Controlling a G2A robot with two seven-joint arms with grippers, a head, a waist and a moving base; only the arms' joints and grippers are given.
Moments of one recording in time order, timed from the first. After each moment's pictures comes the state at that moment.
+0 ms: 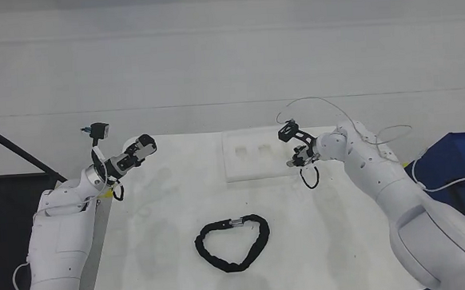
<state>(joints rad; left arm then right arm) 1.18 -1.04 -1.65 -1.21 -0.21 -0.80 -1.02 -0.44 -1.41 0.60 -0.43 -0.77 -0.60 0.74</state>
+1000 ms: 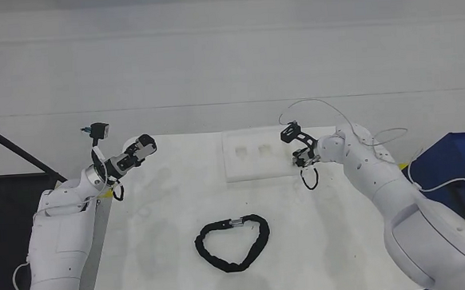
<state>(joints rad) 1.18 -1.04 -1.65 -1.21 -0.21 -0.80 -1.02 -0.43 -1.44 0.60 -0.34 -0.81 -0.59 0.69</state>
